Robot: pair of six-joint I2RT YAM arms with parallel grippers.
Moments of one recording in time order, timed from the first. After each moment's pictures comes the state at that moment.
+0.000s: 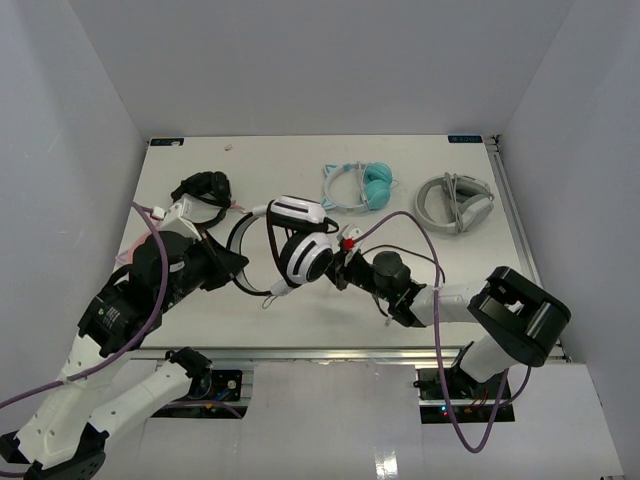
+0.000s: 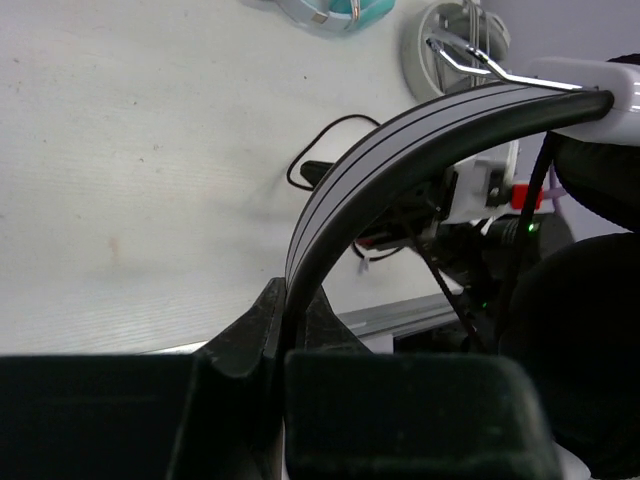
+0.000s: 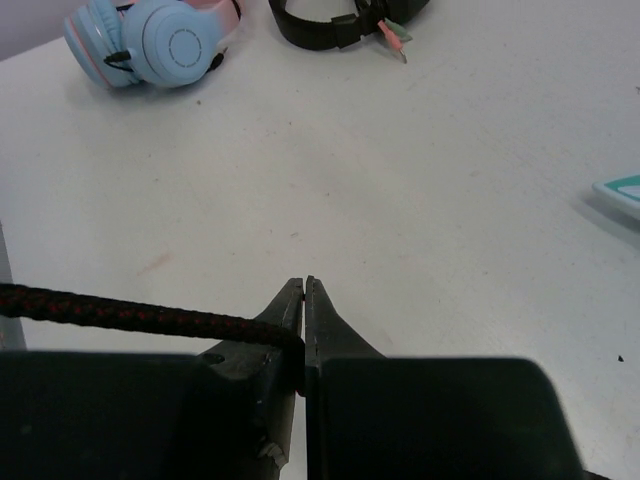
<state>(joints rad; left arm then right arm) -0.62 0.68 1.14 -0.92 -0.08 -0.81 0.89 1.51 0.46 0.97 -0.15 0.08</state>
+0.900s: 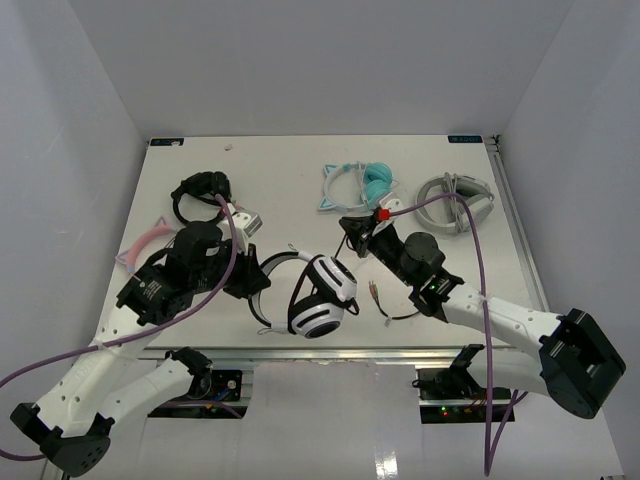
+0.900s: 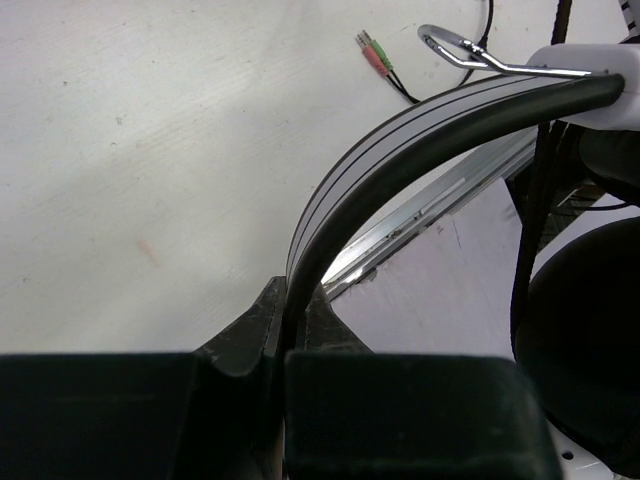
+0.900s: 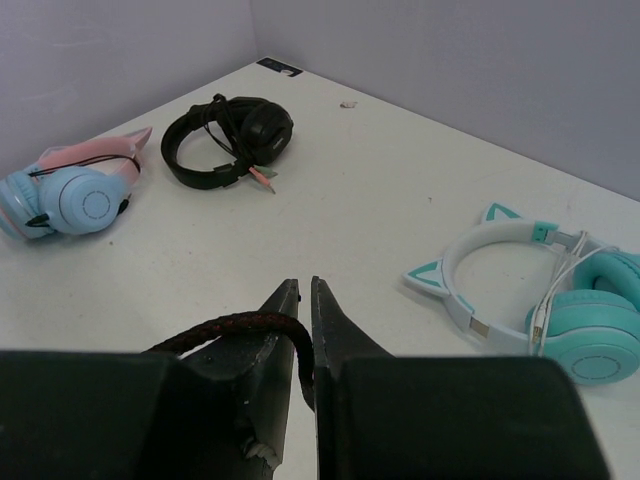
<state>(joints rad) -0.61 0.81 1.02 -0.87 0.24 -0.30 0.80 1.15 0.56 0.69 0.03 0.03</state>
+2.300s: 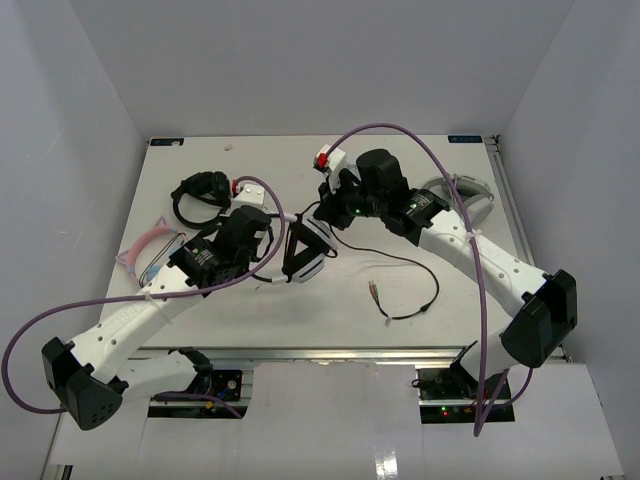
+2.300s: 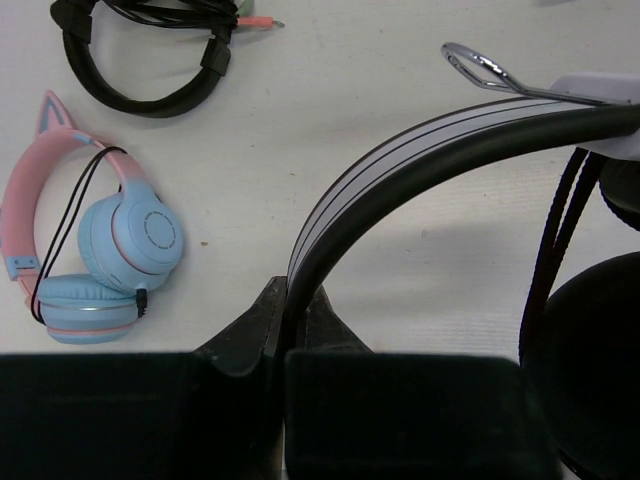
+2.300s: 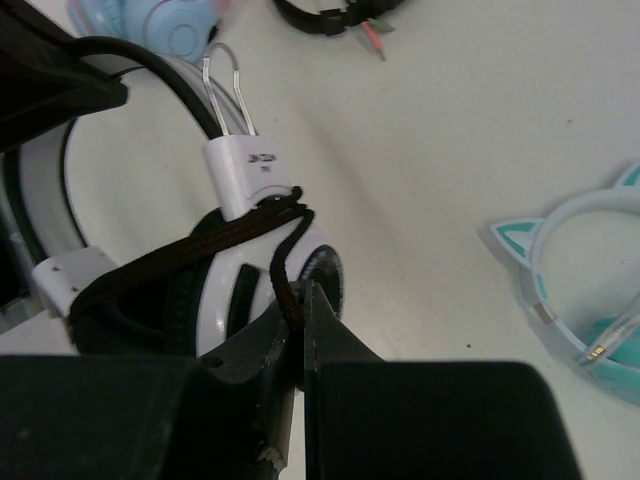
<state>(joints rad) -0.74 1.10 1.07 -0.76 -0.63 -0.30 0.76 1.48 1.39 -0.38 -0.32 -0.11</state>
